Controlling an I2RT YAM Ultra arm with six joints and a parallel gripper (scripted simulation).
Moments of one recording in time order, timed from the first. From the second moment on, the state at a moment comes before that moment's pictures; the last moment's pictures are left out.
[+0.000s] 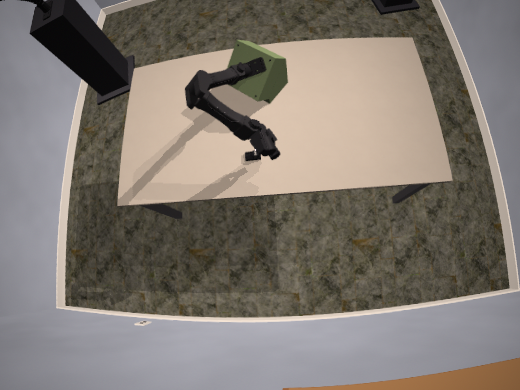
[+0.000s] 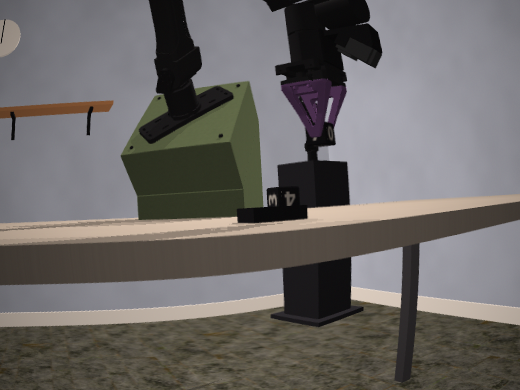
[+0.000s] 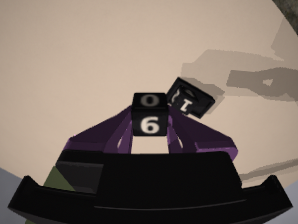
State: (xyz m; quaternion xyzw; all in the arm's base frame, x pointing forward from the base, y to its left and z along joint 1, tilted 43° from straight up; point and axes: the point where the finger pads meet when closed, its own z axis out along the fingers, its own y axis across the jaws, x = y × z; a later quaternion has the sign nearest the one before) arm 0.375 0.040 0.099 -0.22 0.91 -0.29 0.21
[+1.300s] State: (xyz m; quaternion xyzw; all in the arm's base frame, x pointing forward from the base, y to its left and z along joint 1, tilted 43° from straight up) arm 0.371 0.063 0.082 0.01 0.93 -0.25 0.27
